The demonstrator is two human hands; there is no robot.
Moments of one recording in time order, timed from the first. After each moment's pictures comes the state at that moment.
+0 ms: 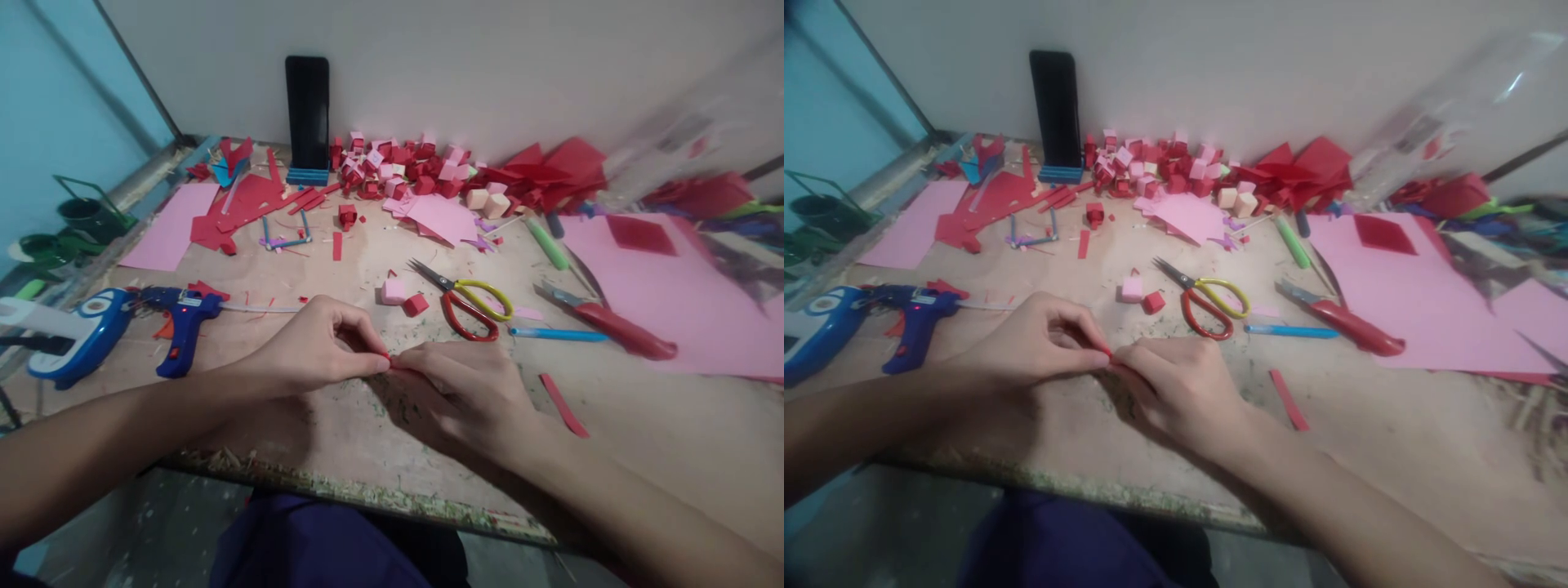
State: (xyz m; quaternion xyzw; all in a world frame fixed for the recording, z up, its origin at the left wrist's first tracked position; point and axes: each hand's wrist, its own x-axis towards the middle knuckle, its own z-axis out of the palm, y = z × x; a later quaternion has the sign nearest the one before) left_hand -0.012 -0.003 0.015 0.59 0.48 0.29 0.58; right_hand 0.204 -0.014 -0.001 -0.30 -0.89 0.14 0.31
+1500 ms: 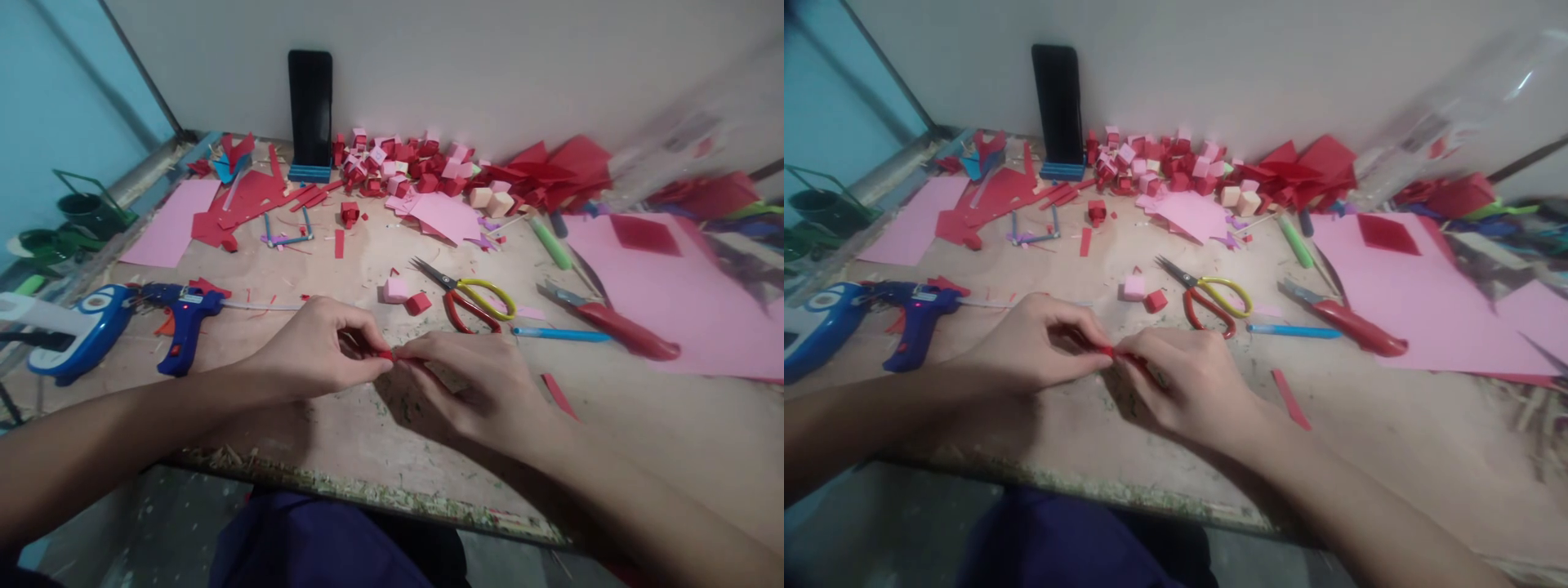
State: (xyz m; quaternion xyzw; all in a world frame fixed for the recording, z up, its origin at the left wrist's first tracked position) left_hand -0.012 -0.009 0.013 0.64 0.46 0.32 0.53; right_hand 0.205 -0.011 0.017 -0.31 -0.89 0.18 0.28
